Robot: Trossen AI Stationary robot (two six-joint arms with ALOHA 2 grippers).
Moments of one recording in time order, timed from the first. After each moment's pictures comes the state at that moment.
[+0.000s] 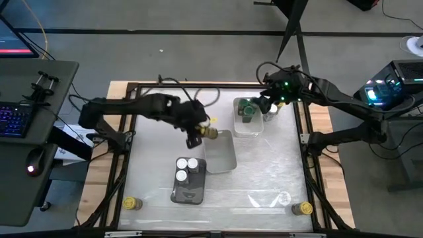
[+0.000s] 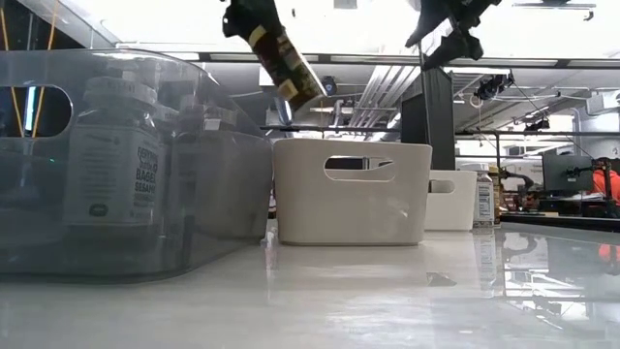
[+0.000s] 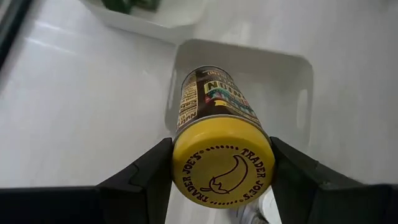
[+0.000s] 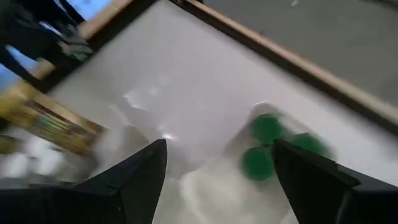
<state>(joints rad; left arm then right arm) 0.01 1.63 1.67 -1.09 -0.10 -0.25 -0.41 1.14 1.27 -0.85 0.01 0.41</state>
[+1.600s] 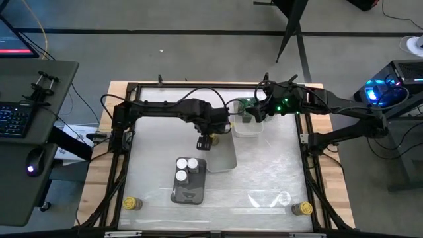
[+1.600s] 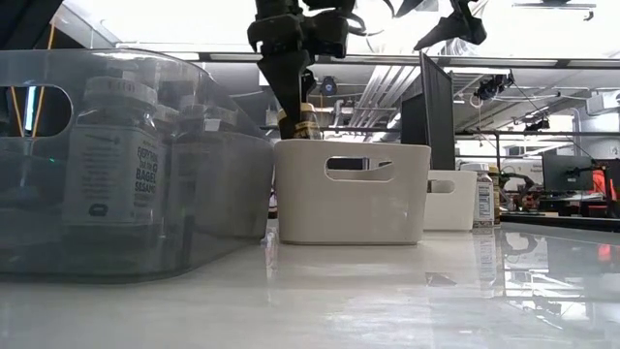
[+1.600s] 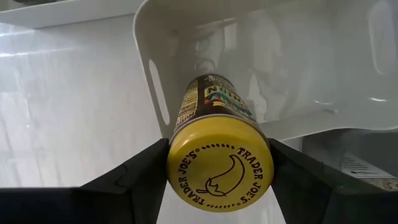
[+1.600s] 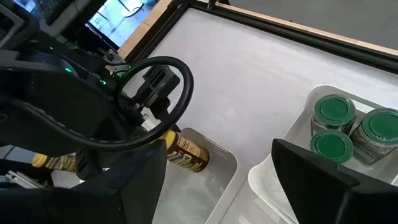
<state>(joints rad) 0.07 2.00 1.84 -1.18 -0.03 0.19 -0.16 1.14 1.27 -0.79 0.15 0.72</state>
